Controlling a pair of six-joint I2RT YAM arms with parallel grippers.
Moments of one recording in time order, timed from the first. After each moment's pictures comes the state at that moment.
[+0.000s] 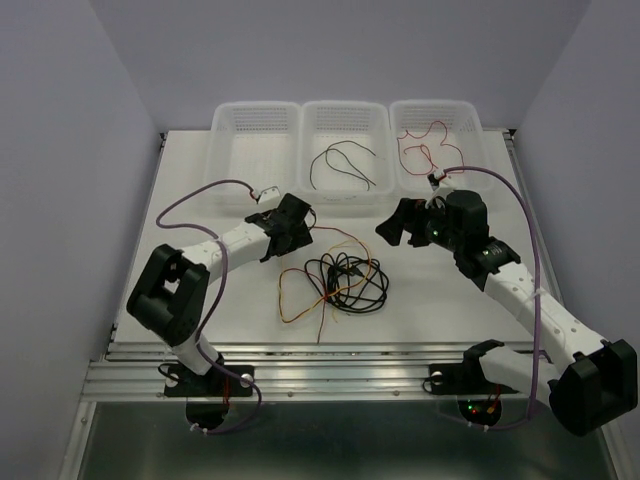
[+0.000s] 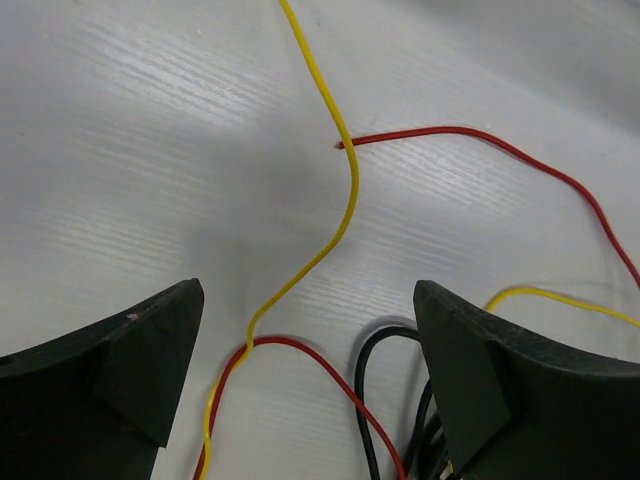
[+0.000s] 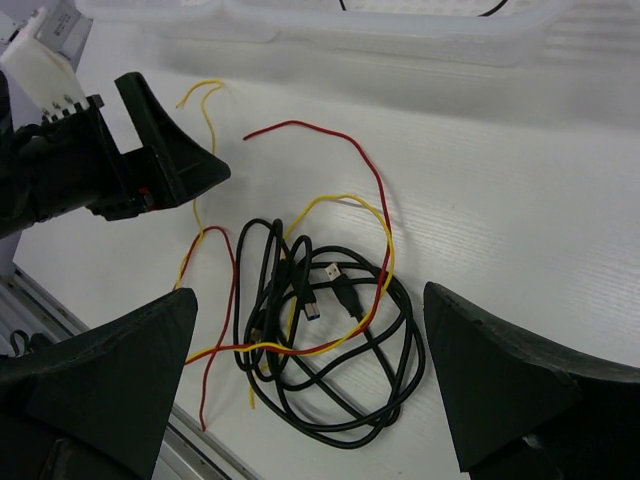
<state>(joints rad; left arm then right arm) -0.61 1.60 1.01 -0.46 -0.42 -0.90 0.38 1.06 0.80 -0.15 -0.29 0.44</state>
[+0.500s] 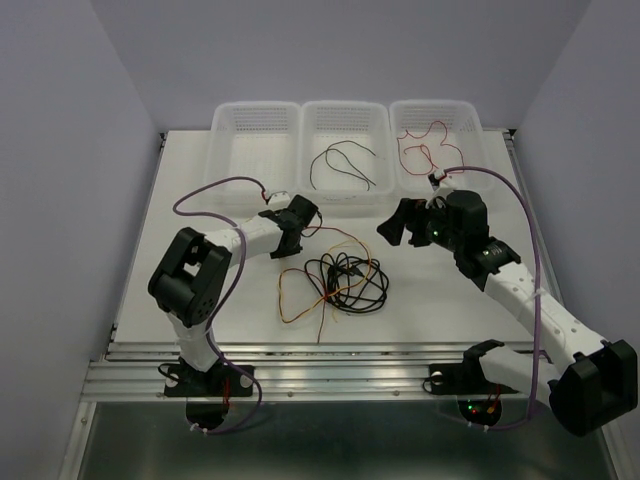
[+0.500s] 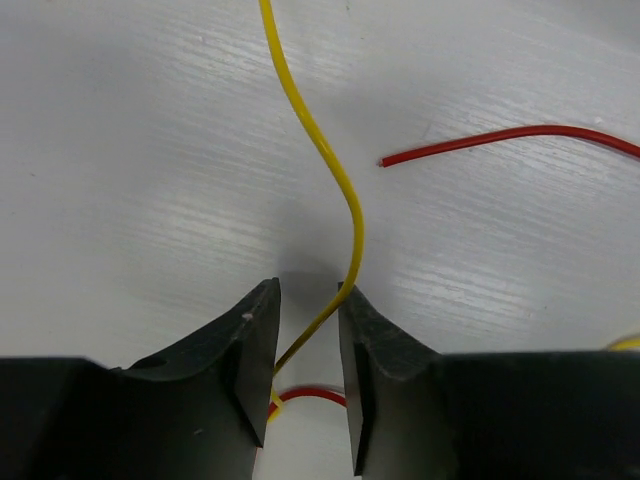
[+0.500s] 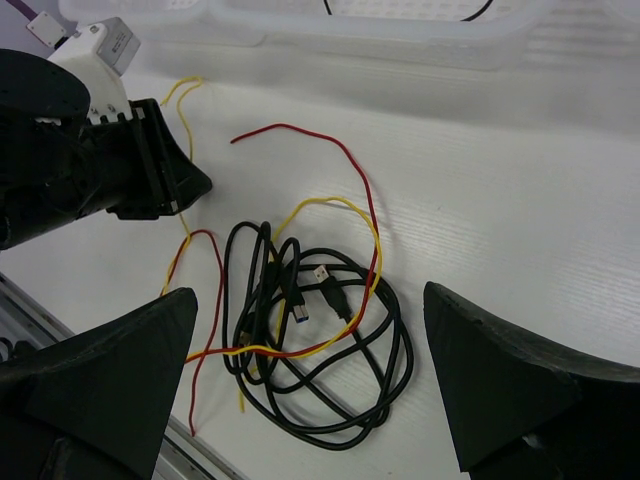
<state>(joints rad) -0.61 1.77 1.08 -0.49 -0.47 -0.77 0.38 1.06 0.80 -0.16 -0.26 0.42</state>
